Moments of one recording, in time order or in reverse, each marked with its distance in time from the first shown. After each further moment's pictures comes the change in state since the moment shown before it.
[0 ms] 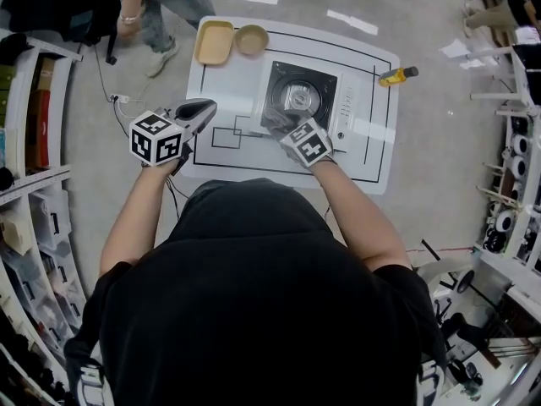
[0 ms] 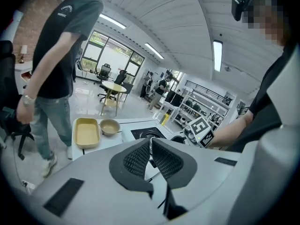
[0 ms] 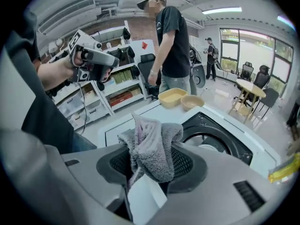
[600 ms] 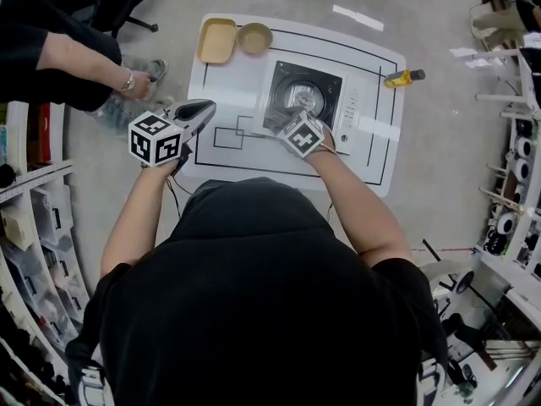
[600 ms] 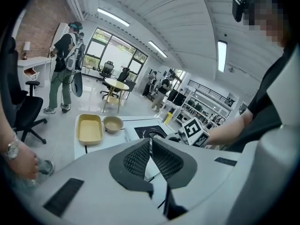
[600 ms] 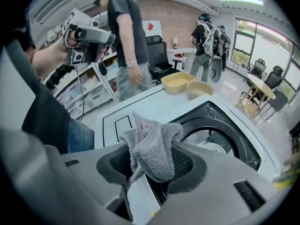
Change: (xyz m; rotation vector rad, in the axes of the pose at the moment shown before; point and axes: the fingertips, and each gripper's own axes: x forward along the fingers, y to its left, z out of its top) left arm 0.007 0.019 -0.004 -0.035 0.020 0.015; right arm 0.034 -0.018 -0.020 -0.087 0.215 0.035
